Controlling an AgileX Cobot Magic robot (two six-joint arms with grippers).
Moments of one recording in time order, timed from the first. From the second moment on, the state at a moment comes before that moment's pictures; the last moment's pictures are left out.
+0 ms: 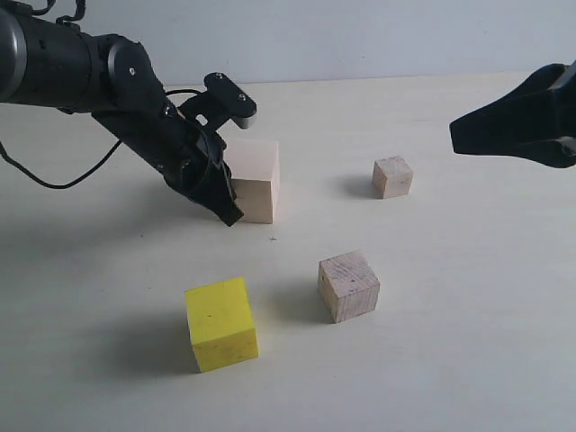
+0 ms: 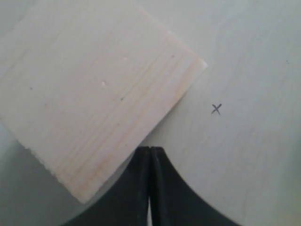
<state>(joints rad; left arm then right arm) -0.52 1.99 -1.27 -0.33 0.55 0.75 0.23 0.99 -0.78 0.75 0.82 -0.57</state>
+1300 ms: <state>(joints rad) -0.36 2.03 -1.29 -0.47 0.44 0.70 0.23 0.99 -0.78 0.75 0.80 -0.57</state>
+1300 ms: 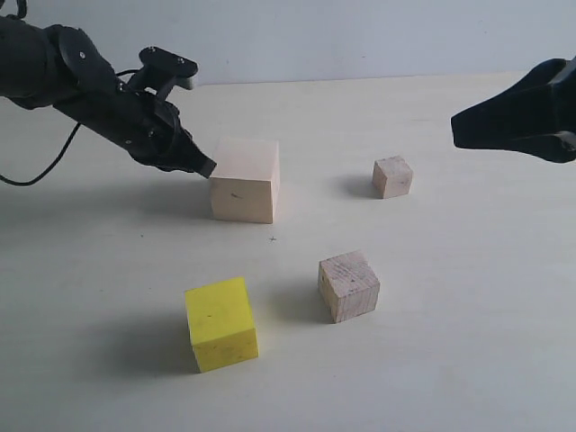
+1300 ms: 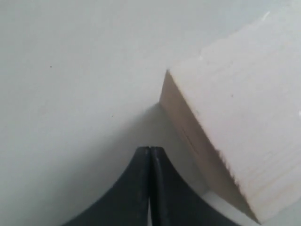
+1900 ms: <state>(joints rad) -0.36 2.05 -1.31 -0.67 0.49 0.84 0.23 0.99 -0.78 0.75 0.80 -0.57</state>
